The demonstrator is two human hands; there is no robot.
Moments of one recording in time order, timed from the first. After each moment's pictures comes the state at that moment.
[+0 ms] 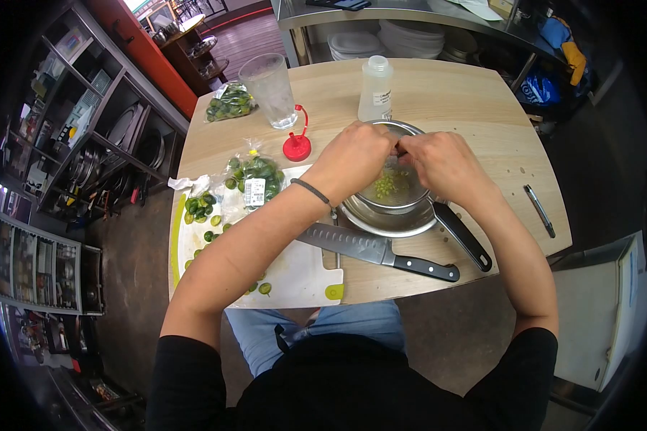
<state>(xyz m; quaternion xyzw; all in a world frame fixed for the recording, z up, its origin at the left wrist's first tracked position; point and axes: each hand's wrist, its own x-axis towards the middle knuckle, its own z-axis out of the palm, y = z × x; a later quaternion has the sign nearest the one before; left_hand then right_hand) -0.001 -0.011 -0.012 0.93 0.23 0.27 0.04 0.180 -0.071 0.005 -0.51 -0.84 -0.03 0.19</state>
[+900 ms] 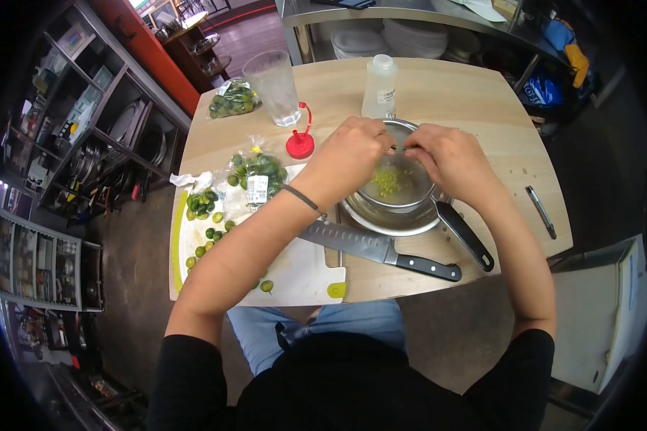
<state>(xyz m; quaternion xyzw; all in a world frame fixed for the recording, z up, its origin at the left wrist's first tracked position) -0.017 -0.009 -0.014 0.93 0.18 0.33 0.00 0.184 -0.076 0.010 -0.51 -0.83 -0.03 0.24</state>
